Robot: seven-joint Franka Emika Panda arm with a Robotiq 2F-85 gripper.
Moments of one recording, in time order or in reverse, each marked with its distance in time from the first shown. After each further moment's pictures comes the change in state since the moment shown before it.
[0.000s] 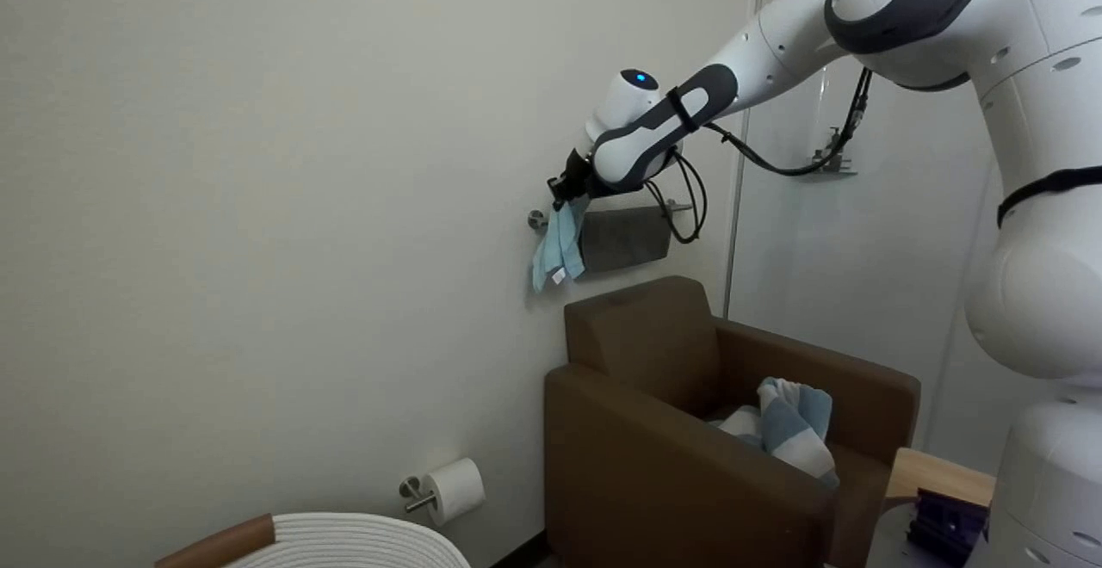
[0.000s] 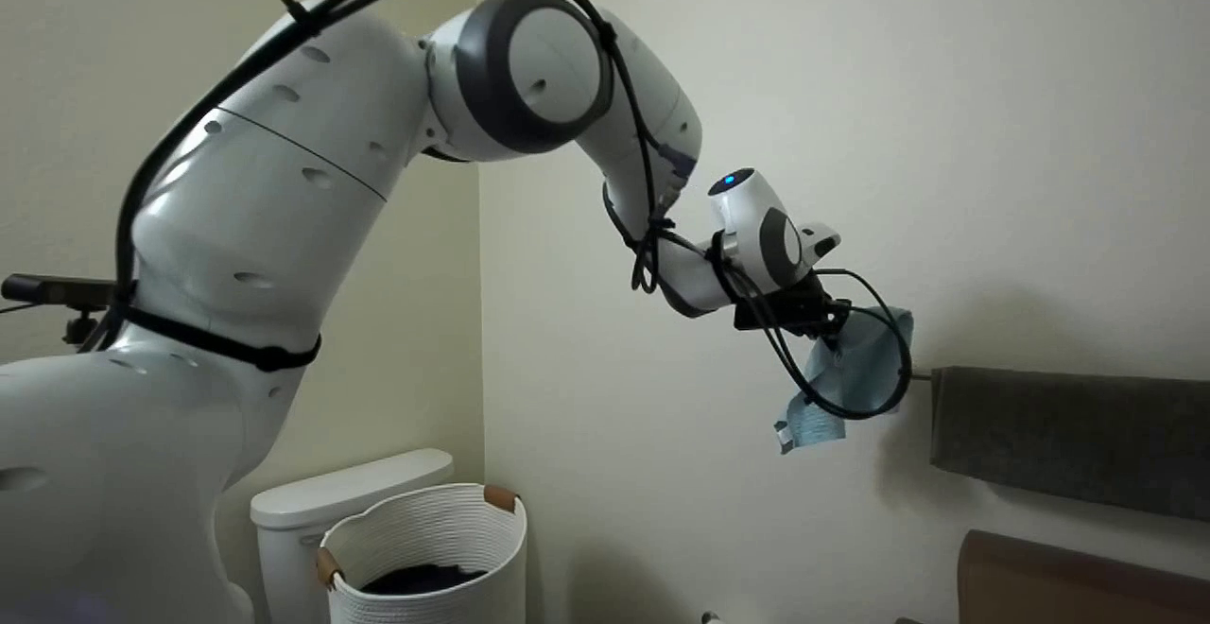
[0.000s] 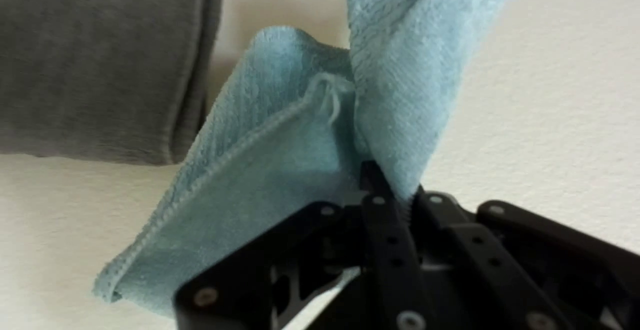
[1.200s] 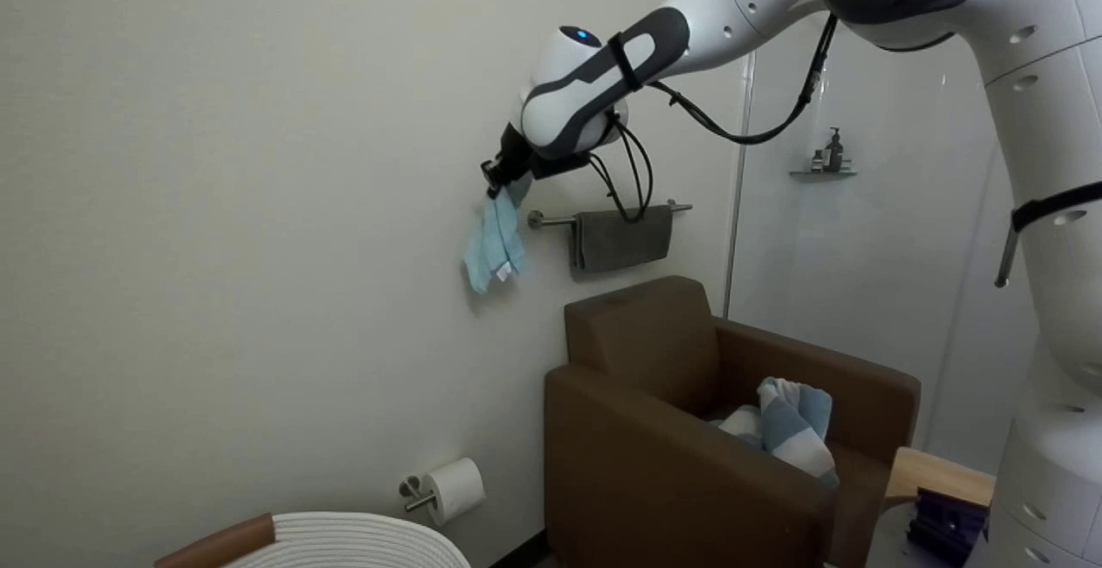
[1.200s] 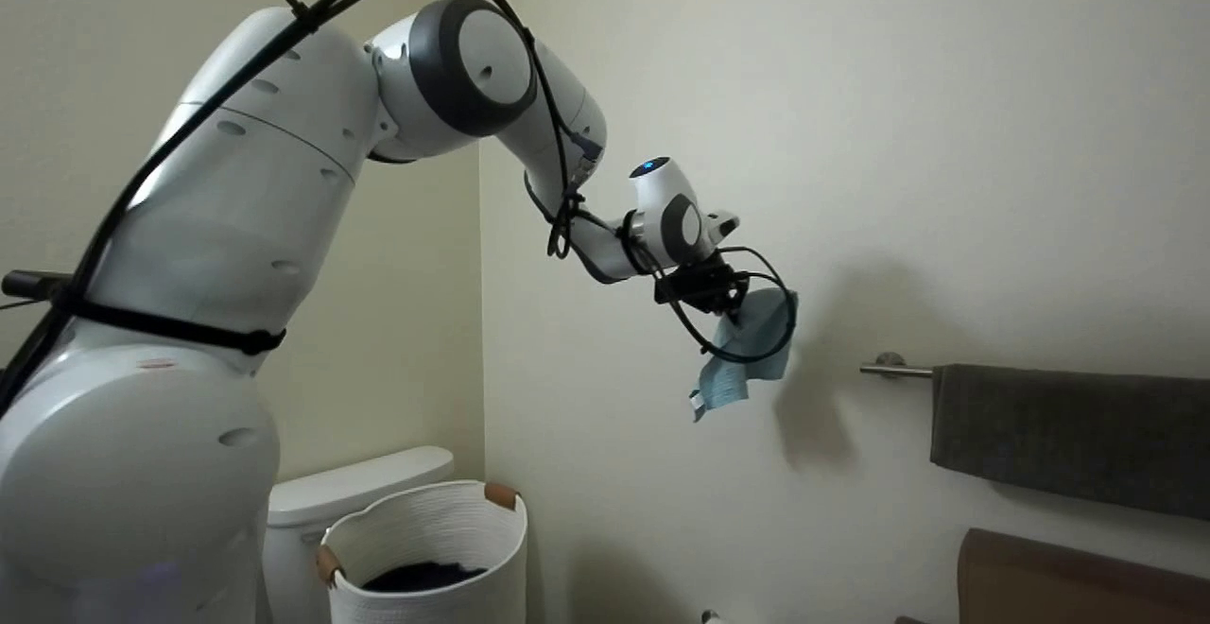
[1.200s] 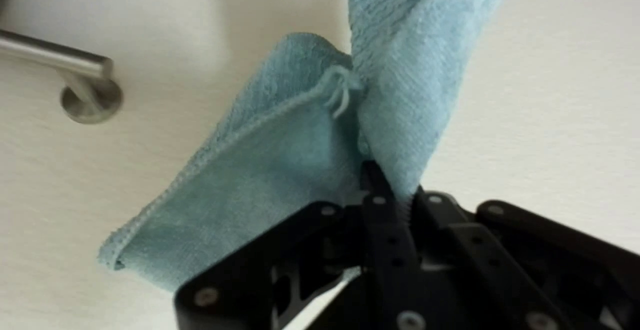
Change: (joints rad) arm 0.560 -0.115 -0.367 -0.009 0.326 -0.074 -0.247
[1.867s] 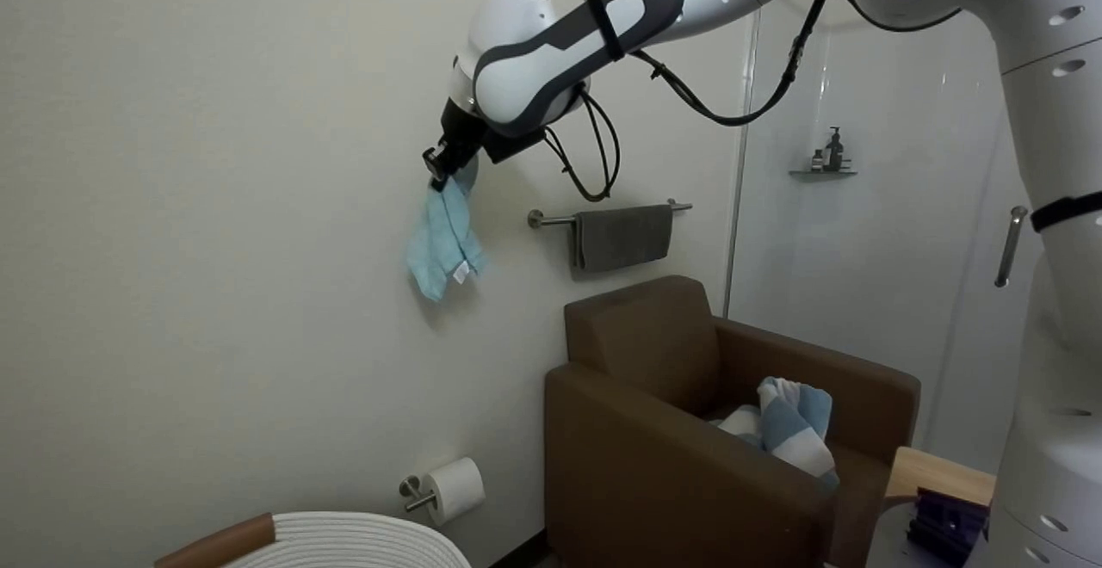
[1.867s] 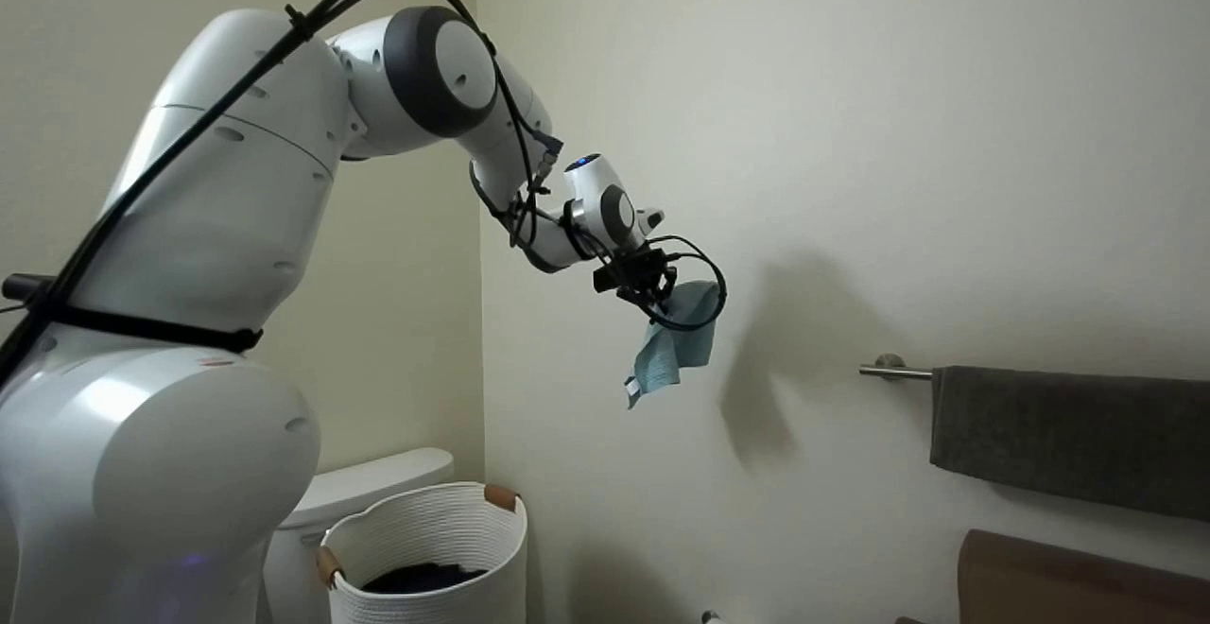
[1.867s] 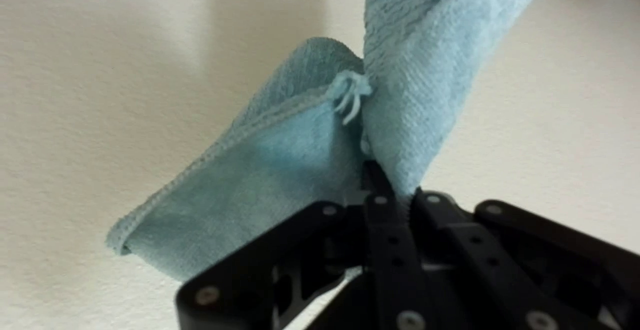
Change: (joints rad) arm 0.225 -0.052 -0.052 0.018 -0.089 -0.126 -0.011
